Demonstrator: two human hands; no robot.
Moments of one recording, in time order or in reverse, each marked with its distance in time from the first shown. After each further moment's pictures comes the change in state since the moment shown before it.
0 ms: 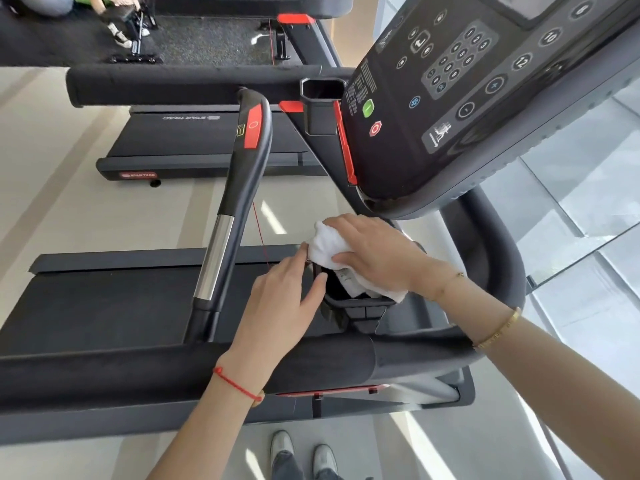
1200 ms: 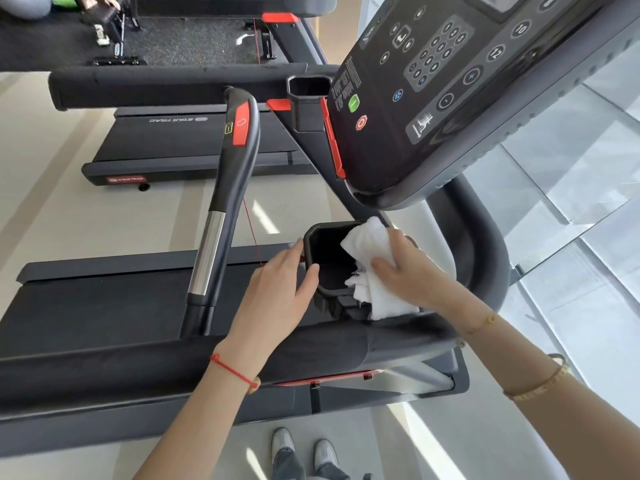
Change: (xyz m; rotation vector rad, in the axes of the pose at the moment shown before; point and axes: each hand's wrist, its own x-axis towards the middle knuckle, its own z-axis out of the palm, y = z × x) left_hand 0.002 0.001 0.001 -0.034 -0.019 0.072; right_hand -0.061 -0.012 -0.004 0.458 0.019 0.652
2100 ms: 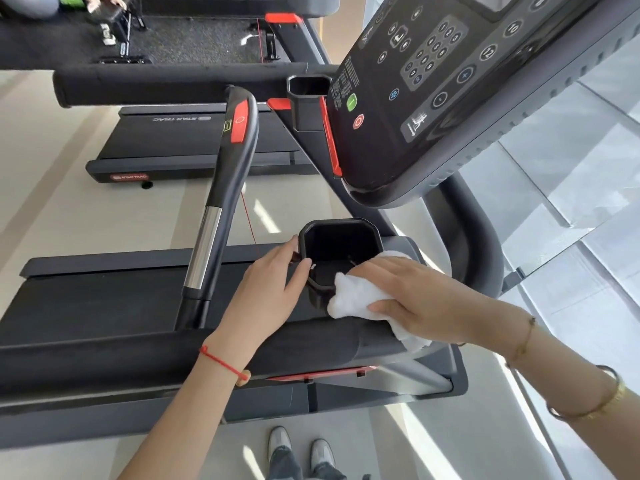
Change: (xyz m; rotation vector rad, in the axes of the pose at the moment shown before) left_hand 0.000 -0.006 0.000 -0.076 -0.006 -0.001; right_hand -0.042 -0.001 -0.029 -0.344 -0.201 -0.629
